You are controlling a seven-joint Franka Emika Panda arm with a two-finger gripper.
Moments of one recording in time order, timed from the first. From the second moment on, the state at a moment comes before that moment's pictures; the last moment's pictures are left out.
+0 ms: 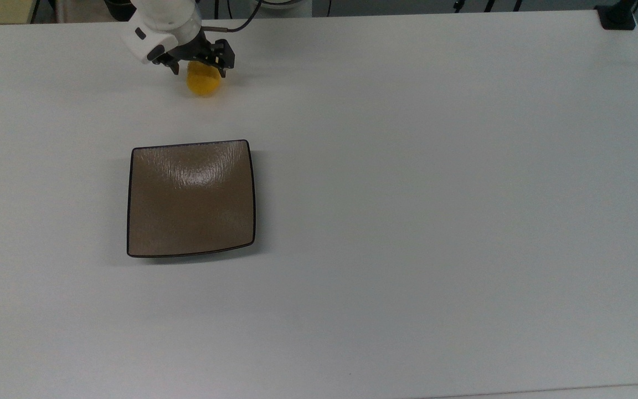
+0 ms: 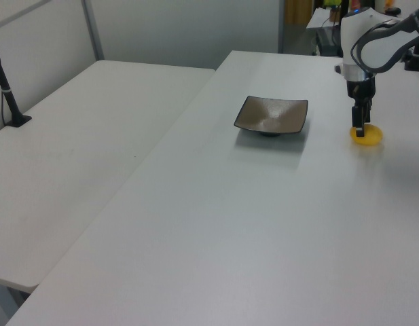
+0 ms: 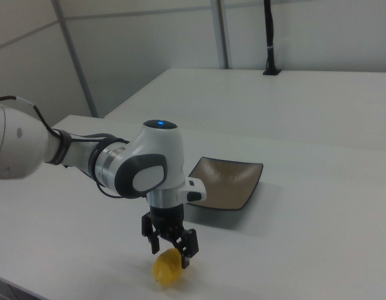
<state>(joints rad) -0.21 -0.01 0.01 -2.32 -0.04 2.12 -0.19</state>
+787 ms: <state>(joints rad) -0.21 0.02 0.01 -2.30 -0.04 2.13 -0.19</state>
